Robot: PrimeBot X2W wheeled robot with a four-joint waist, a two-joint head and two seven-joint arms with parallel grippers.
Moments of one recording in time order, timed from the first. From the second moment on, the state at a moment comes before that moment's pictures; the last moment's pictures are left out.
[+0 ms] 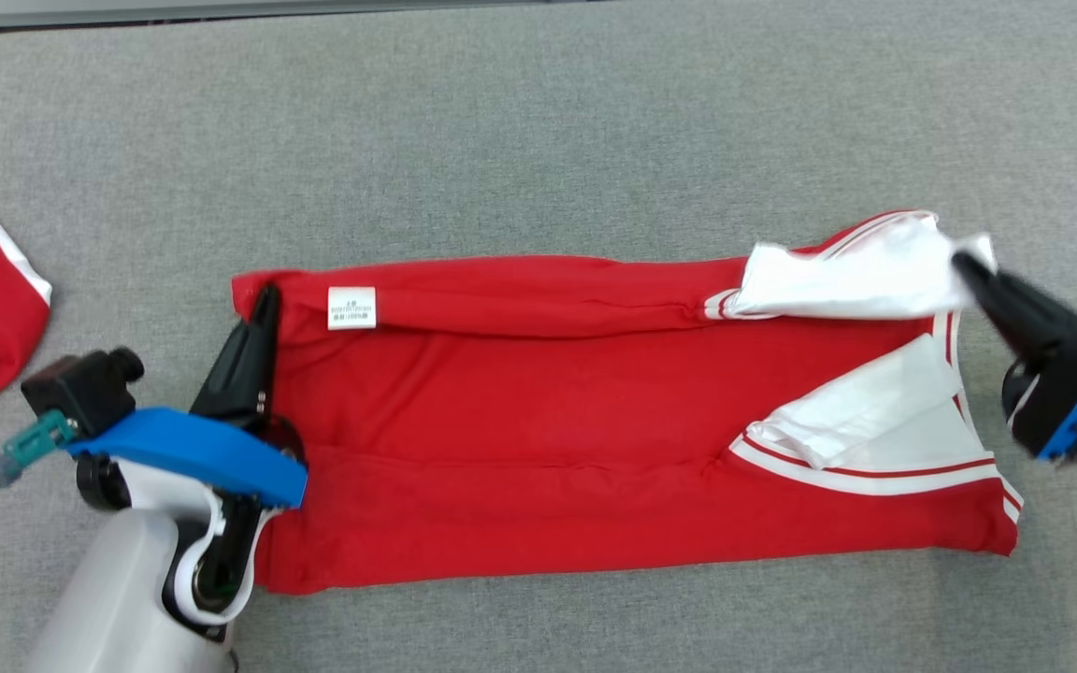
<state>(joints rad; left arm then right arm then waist) -0.37 0.29 -0.30 0.30 -0.87 -0.12 -0.08 -0.42 -0.45 0.05 0.07 0.68 0.13 0.50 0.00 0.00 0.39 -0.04</state>
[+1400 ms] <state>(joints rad) -0.28 0.31 -0.28 0.32 -0.51 -0.02 -0.26 -0.21 -0.15 -0.21 0.11 0.34 0.13 0.66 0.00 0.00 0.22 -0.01</state>
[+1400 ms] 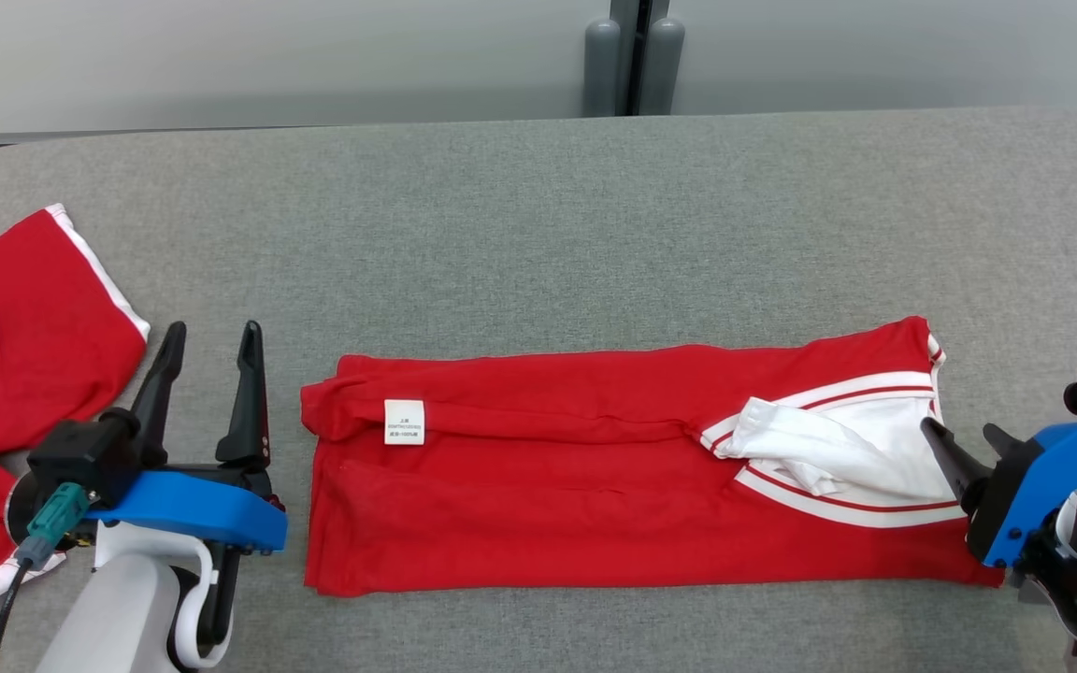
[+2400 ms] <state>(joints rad) -0.26 0.31 -0.26 0.37 -0.51 -0.03 -0.26 -0.30 -0.24 -0.22 0.32 0.27 0.13 0.58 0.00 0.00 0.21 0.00</state>
